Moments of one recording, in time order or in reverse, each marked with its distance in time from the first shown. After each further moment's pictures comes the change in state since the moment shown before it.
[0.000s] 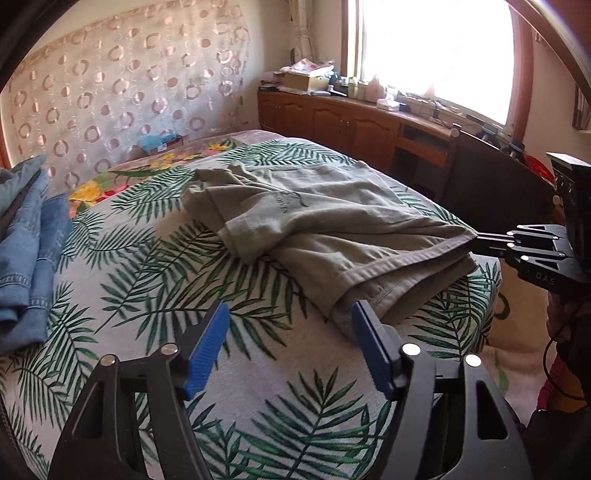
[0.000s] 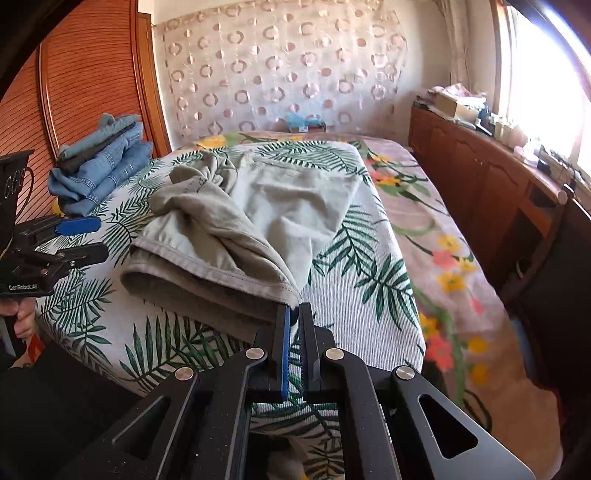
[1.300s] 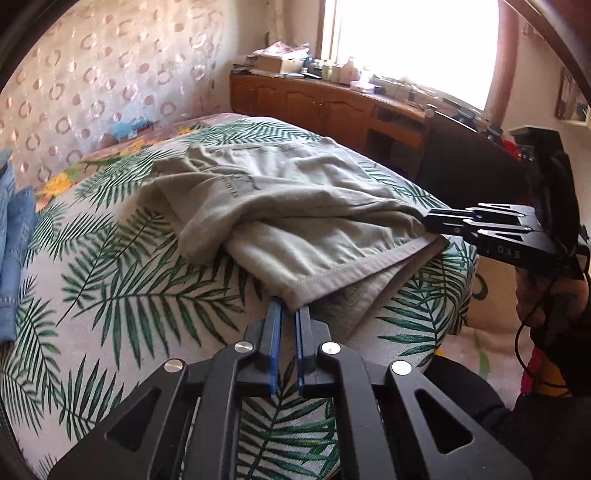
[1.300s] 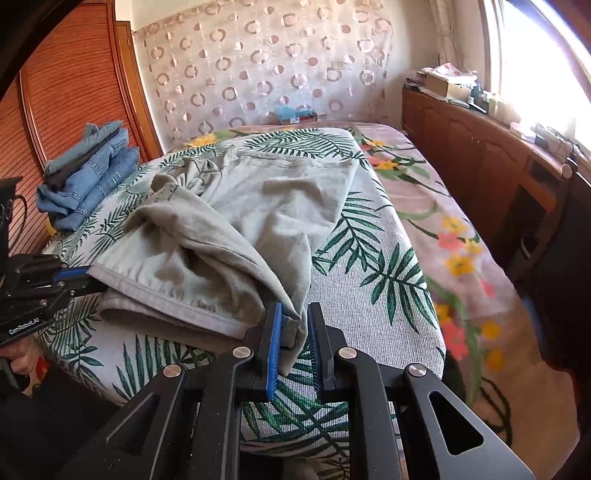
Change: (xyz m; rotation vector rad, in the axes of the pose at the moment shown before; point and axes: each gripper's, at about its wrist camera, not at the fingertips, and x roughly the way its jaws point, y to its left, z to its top) left arm 0.006 -0.014 -0.004 0.013 0.070 -0.097; right arm 0.025 -0.011 0.006 0.071 0.015 0.015
